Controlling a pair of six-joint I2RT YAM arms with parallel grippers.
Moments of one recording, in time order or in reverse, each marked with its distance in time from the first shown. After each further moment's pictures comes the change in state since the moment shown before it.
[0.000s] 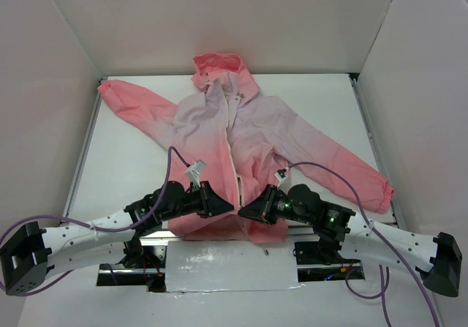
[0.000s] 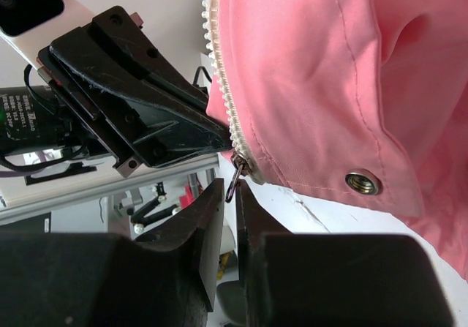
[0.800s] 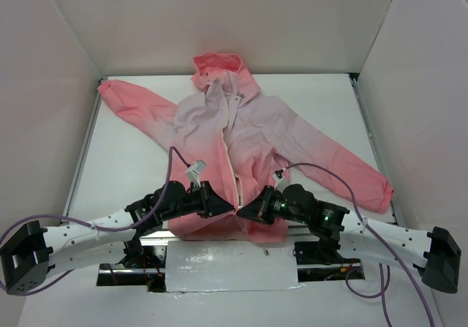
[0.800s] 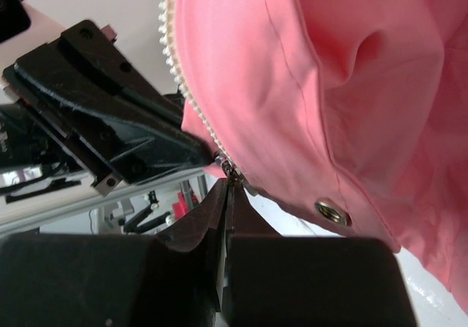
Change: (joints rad) left arm 0.000 0.010 0.000 0.000 0.001 0.001; right arm -0.001 0.068 -0.011 0.035 0.011 0.003
